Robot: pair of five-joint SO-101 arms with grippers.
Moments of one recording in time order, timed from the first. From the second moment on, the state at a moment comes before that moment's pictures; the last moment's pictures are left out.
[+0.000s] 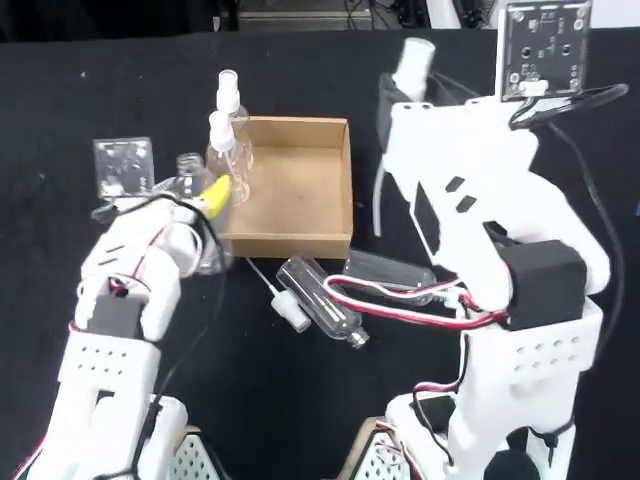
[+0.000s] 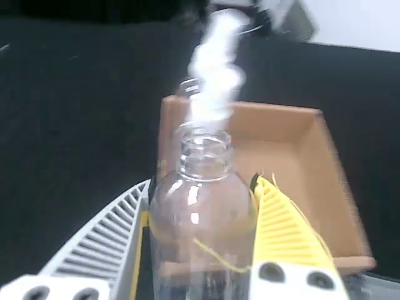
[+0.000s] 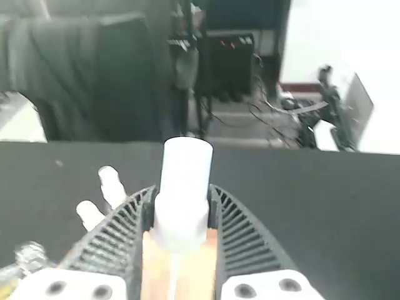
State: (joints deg) left arm 2.1 -59.8 61.1 30.1 6.6; right arm -10.0 -34.0 -9.5 71.1 -8.3
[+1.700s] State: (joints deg) left arm 21.0 -103.6 86.3 29.7 -2.7; right arm -28.5 -45.2 10.8 43.5 -13.7
